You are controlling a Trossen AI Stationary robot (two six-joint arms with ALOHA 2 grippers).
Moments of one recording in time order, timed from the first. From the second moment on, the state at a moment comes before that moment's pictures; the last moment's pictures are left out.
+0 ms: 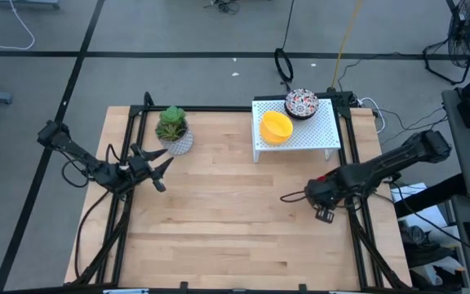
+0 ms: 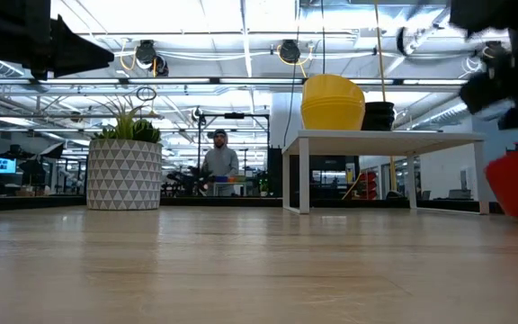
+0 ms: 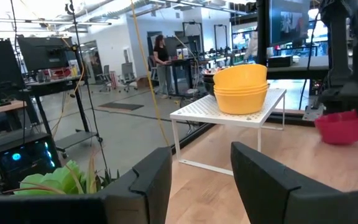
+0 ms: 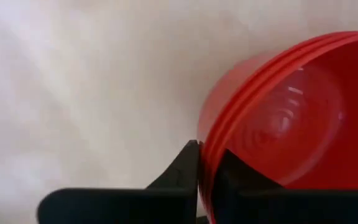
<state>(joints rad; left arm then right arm) -0.58 0.46 0.09 0.57 -1.18 0.27 0.32 1.15 0.67 -1.05 -0.14 0.75</state>
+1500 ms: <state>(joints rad) -0.58 0.46 0.09 0.54 -1.18 0.26 -0.28 1.19 1.11 -1.37 0.36 0.14</state>
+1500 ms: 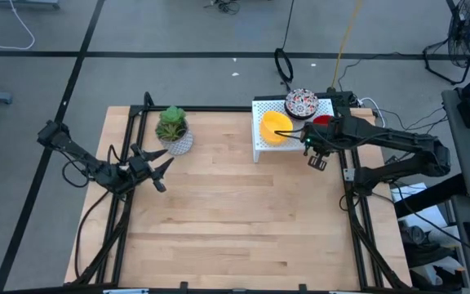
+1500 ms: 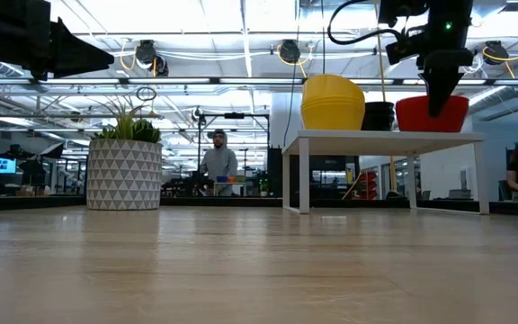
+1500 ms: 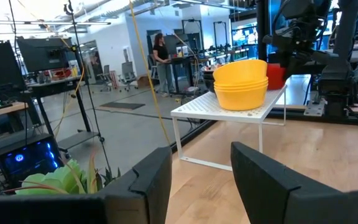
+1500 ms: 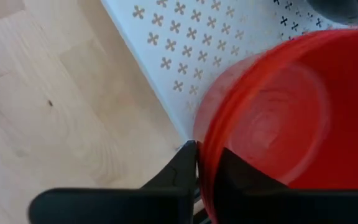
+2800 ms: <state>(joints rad) -0.58 0.46 0.09 0.54 -1.18 0.26 0.11 0.62 0.89 -0.78 0.21 0.22</state>
